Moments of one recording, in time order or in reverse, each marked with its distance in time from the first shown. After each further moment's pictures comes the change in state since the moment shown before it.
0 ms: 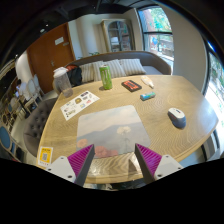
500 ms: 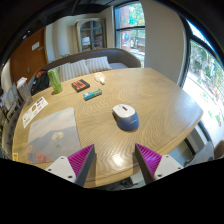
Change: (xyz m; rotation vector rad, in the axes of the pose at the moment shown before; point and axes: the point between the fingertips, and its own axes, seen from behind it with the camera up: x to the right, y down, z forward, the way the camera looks) arm 0.214 0.006 0.024 0.004 0.236 0.103
